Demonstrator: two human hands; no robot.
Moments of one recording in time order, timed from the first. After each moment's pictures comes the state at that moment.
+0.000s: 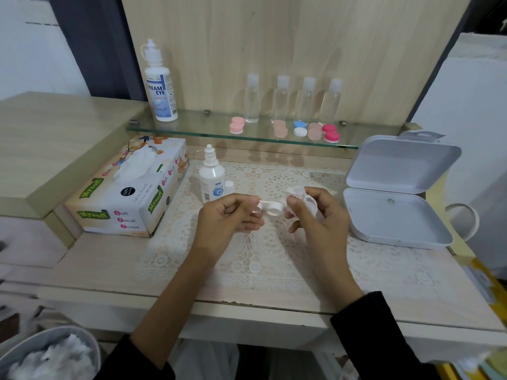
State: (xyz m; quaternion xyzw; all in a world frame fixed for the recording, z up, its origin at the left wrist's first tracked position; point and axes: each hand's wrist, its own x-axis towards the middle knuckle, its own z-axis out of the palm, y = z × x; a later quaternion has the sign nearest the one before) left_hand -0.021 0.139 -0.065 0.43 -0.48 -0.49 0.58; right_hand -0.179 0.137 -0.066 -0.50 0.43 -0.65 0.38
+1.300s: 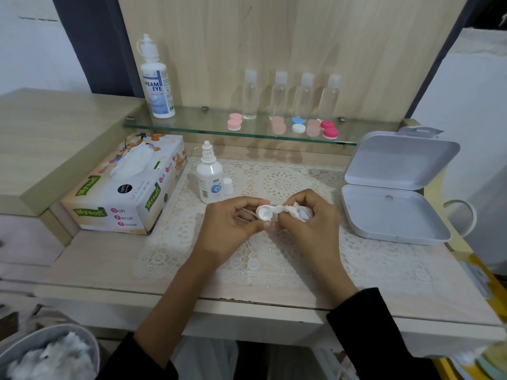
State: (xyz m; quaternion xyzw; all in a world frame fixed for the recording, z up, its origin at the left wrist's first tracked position) left_hand -0.024 0.137 -0.072 0.48 -0.60 -0.38 0.51; right_hand -0.177 0.137 -0.074 -0.57 0.48 -0.59 0.32
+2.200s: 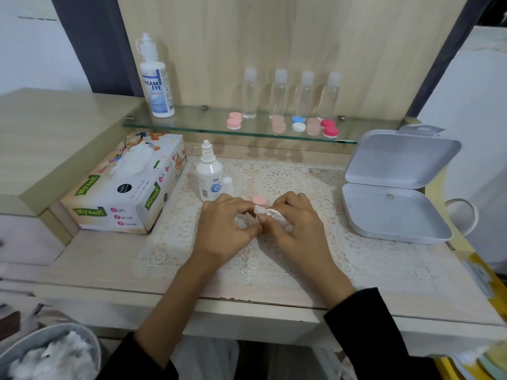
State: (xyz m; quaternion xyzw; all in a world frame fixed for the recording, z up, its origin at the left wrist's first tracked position) left_hand -0.020 0.129 -0.082 0.54 -0.70 -0.15 0.45; right_hand -0.172 0.129 -0.087 -0.75 0.47 -0.45 0.11
